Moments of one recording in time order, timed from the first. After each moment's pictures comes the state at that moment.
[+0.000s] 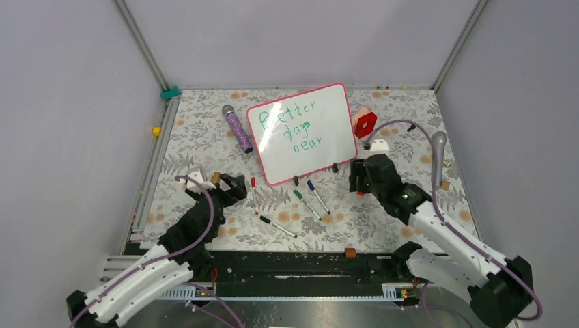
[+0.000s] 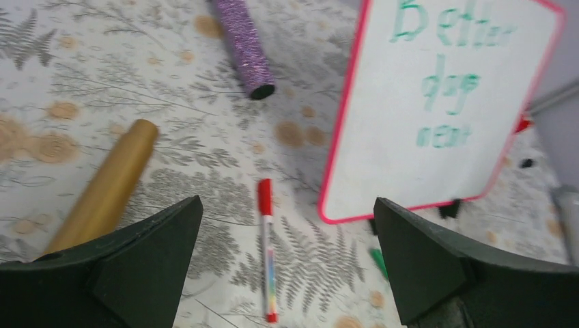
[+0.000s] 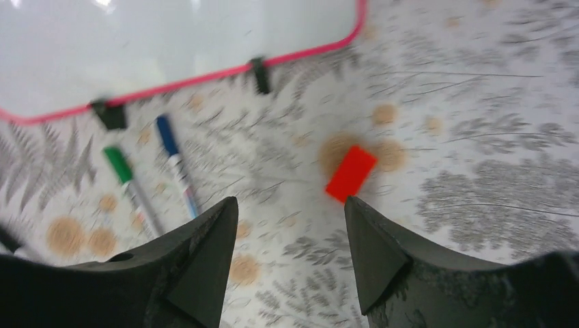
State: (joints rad) left arm -0.92 0.35 0.31 -0.22 -0.85 -0.71; right arm 0.63 1.00 0.71 -0.45 0.25 0.35
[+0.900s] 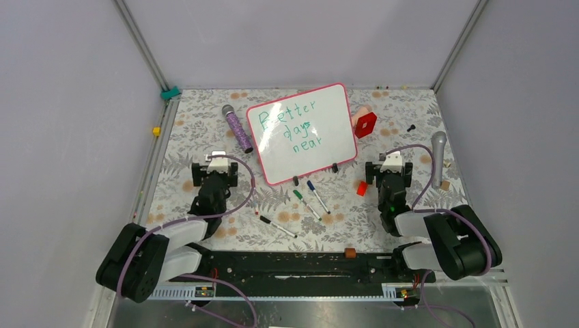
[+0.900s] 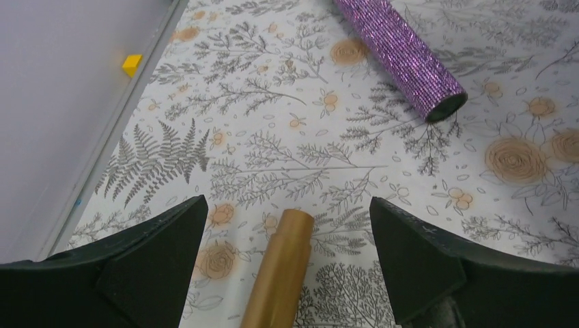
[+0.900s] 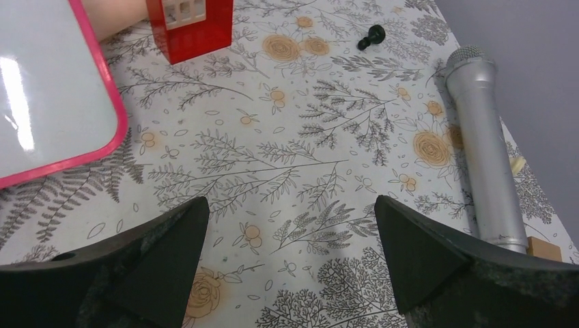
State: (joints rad) left arm -0.40 1.13 0.17 0.75 -0.58 0.09; right arm 0.31 1.32 0.14 0.97 0.50 -0.13
